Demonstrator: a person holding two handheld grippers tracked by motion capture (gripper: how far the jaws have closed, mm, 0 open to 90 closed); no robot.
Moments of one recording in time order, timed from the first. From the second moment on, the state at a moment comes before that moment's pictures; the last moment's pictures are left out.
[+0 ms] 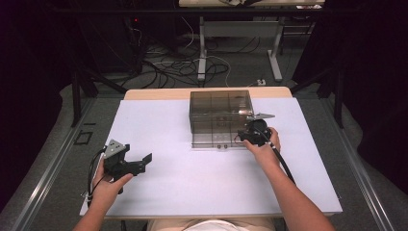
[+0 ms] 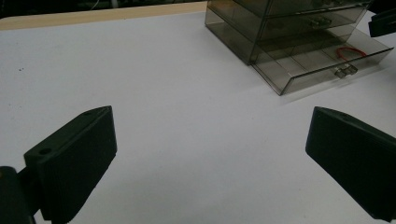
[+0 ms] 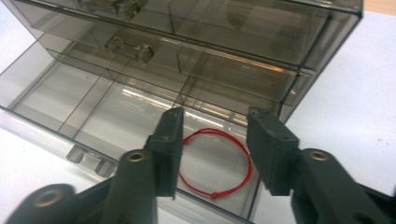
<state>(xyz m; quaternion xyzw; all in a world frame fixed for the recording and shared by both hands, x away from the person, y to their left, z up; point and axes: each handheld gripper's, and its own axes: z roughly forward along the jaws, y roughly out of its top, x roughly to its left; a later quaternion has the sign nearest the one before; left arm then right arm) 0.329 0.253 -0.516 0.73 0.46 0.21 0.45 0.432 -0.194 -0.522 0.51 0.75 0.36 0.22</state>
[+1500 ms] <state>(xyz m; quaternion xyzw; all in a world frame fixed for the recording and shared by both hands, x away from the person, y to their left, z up) 0.330 0.251 -0.514 0.73 0.46 0.21 0.46 0.396 -0.181 -0.501 0.46 0.78 0.39 0.19</state>
